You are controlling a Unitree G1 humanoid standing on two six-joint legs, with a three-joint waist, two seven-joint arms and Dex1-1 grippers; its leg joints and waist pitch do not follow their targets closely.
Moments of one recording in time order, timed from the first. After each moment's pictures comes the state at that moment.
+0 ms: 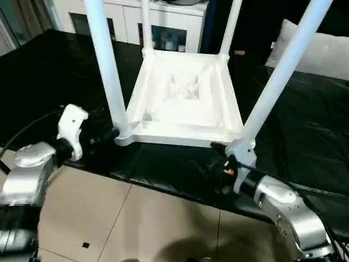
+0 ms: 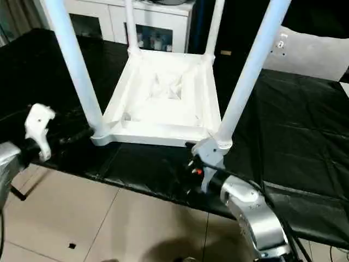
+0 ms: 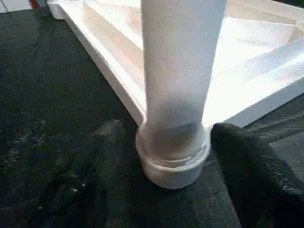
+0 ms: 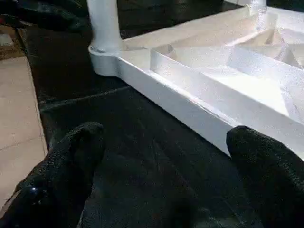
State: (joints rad) left arm -0.44 0.54 0.12 0.48 -0.16 0.17 -0.80; right arm -0.08 -0.30 0.17 -0.18 0.20 0.37 0.58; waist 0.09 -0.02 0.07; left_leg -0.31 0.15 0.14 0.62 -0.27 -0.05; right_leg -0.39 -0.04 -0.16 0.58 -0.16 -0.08
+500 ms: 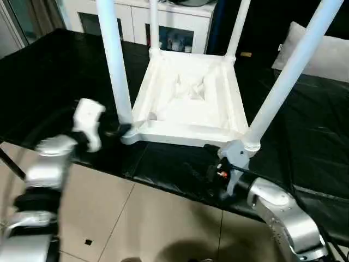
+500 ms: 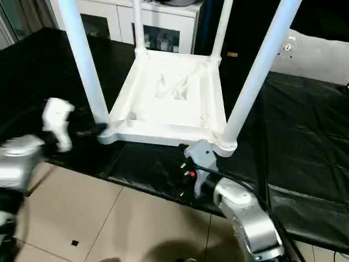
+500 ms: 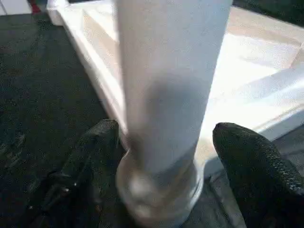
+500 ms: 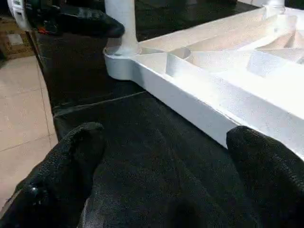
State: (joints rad) left arm -0.55 0.42 0.08 0.61 -0.14 0.11 -0.72; right arm -0.08 -0.27 0.21 -0.19 0.18 0.38 0.54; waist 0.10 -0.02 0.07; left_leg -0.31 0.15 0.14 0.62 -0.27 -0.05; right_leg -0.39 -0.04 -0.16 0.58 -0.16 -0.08
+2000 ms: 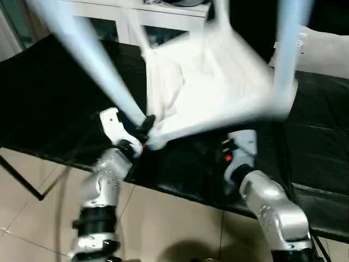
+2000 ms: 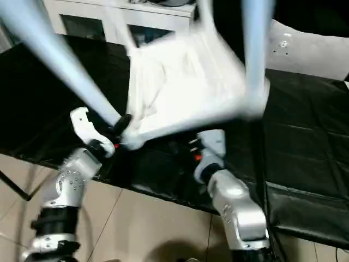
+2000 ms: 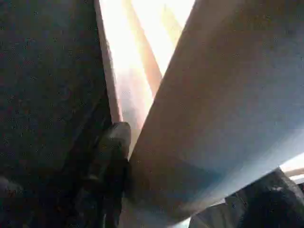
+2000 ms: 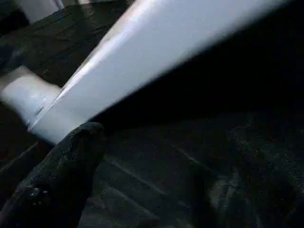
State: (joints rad) left arm -0.40 -0.09 0.31 0.20 -0.53 0.52 -0.19; right arm -0.15 -0.05 -0.01 -0.11 0.26 0.56 0.23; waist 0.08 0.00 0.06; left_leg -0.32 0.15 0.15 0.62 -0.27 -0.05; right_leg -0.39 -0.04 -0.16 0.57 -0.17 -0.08
